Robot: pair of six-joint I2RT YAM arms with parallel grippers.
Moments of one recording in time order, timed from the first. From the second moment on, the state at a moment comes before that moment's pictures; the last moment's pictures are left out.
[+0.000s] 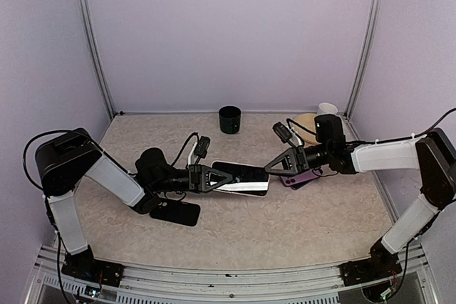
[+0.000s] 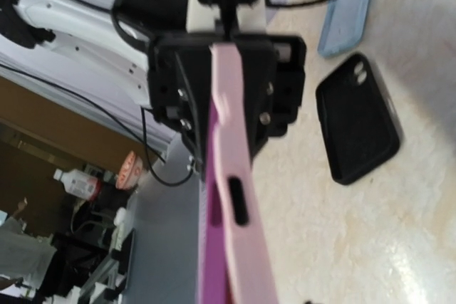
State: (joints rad) left arm -0.78 1.87 0.65 1.35 0.75 -1.02; right arm 0.49 1.57 0.81 0.34 -1.23 0.54
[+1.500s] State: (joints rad) left arm -0.77 1.87 0.62 1.43 0.71 -1.01; right arm 0.50 1.58 0.84 0.25 -1.19 0.55
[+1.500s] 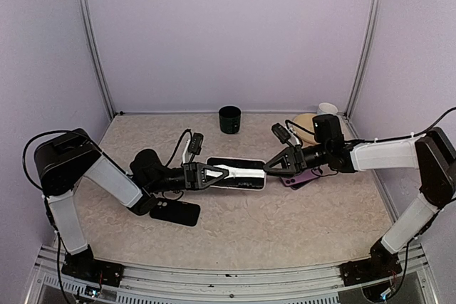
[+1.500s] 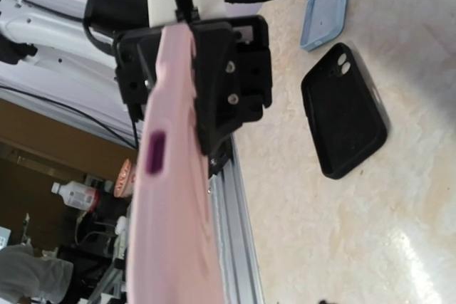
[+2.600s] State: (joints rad) left arm -0.76 1.82 0.59 1.46 0.64 -0.99; right arm 0.59 1.56 0.80 0.35 -1.17 0.58
